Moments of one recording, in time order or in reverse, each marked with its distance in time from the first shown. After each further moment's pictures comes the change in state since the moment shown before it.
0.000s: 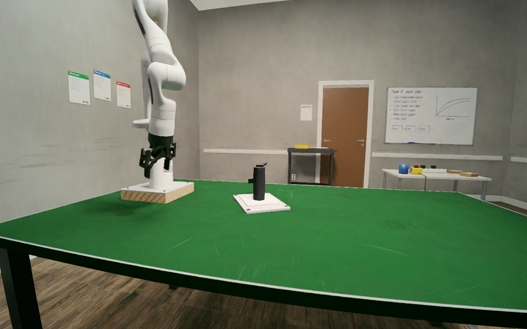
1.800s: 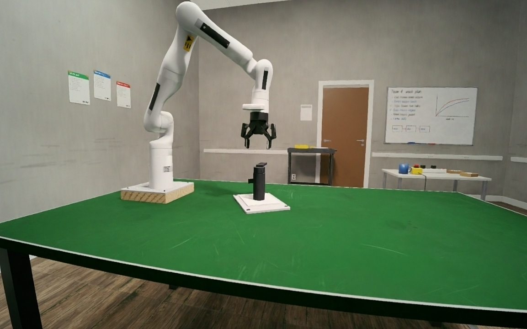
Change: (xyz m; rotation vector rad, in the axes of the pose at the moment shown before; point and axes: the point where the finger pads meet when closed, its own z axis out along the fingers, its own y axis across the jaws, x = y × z) arm -0.258 0.268 -0.112 0.356 -0.058 -1.441
